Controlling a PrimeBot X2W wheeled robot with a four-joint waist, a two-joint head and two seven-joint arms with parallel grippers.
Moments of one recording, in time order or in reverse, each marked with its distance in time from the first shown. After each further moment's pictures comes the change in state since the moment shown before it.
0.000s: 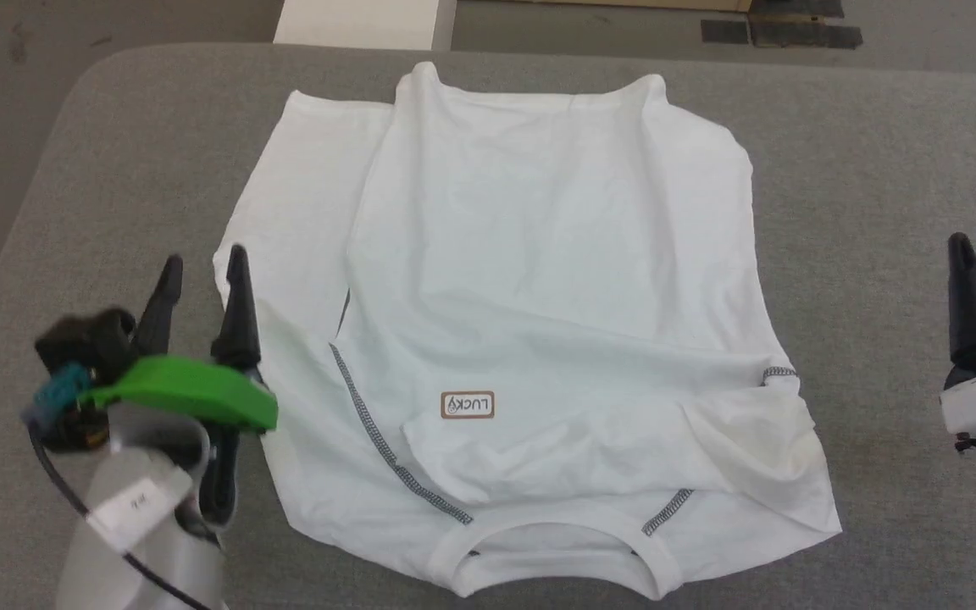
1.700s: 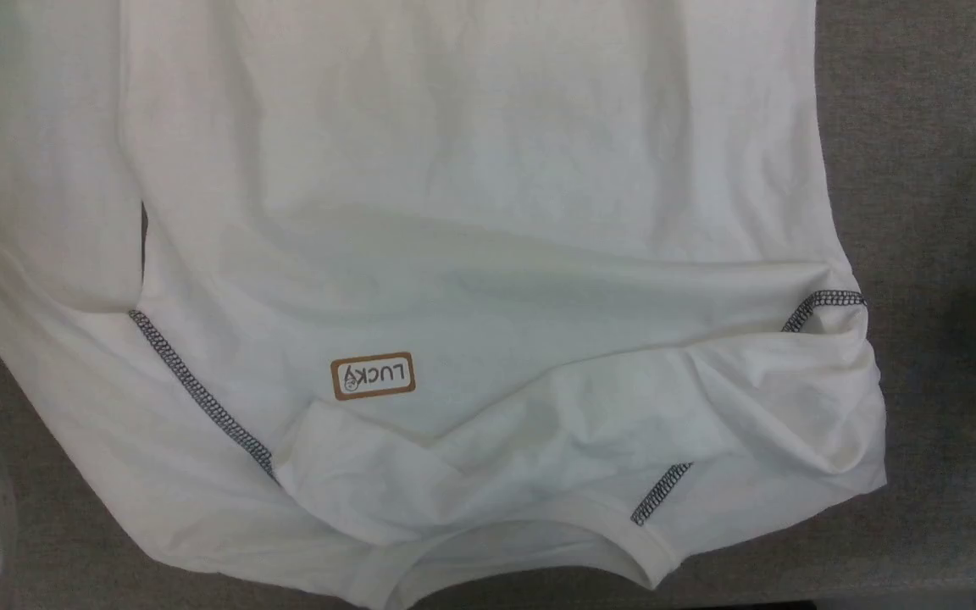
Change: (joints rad) left arm -0.945 0.308 -0.012 0.409 -0.162 0.039 0.857; right arm -0.072 0.026 -0.023 -0.181 0.044 0.000 0.007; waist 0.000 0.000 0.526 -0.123
